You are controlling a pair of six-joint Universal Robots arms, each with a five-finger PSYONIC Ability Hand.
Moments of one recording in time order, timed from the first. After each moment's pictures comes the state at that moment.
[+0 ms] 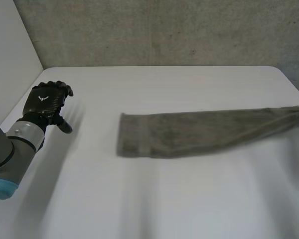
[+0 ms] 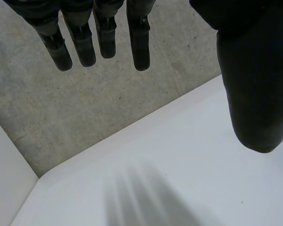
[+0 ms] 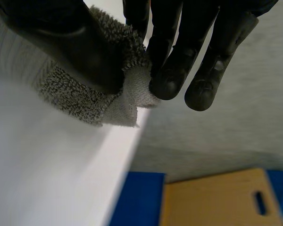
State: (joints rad) left arm 4.58 -1.90 -1.79 3.65 -1.36 3.33; right arm 1.45 -0.89 1.16 -0.04 1.53 2.29; left_hand 0.28 0.28 0.28 0.28 0.11; right_hand 1.31 1.31 1.33 1.34 1.16
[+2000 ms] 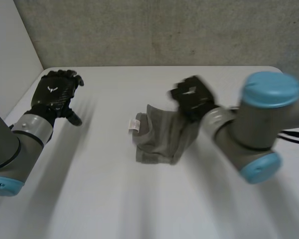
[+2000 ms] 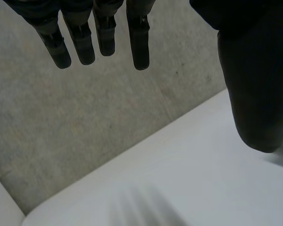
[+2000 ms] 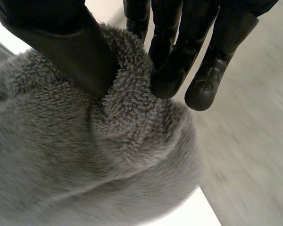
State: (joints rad) left arm 4.50 -1.86 -1.75 3.65 -1.36 3.33; right arm 2.15 -0.99 1.26 -0.15 1.39 2.49; left_hand 0.26 0.25 0.25 0.25 0.07; right_hand 1.28 1.26 1.34 1.34 1.14
